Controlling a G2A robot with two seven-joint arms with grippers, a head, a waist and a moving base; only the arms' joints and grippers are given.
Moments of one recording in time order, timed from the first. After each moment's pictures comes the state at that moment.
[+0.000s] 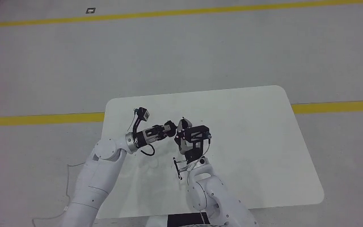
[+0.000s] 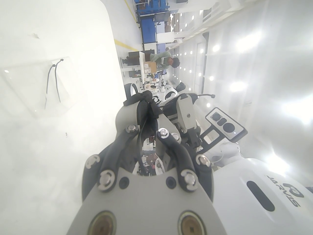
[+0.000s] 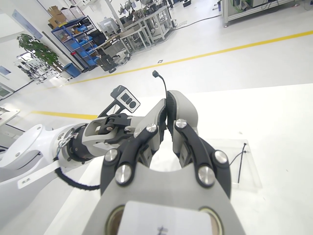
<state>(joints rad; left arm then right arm) 1.30 -1.20 -1.28 -1.32 -0.38 -0.34 -1.05 -1.65 -1.55 0.88 -1.77 -1.33 0.33 -0.11</state>
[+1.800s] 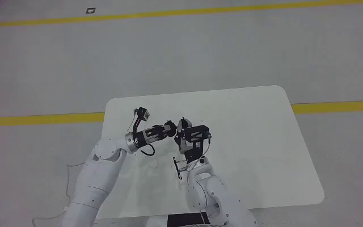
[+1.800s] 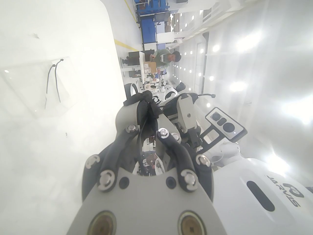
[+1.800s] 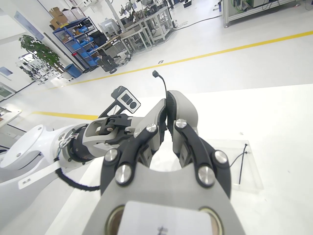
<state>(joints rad) 1.30 -1.20 -1.28 -1.32 -0.38 -0.34 -1.05 -1.64 -1.55 0.89 -1.77 -1.32 0.33 -0.11</state>
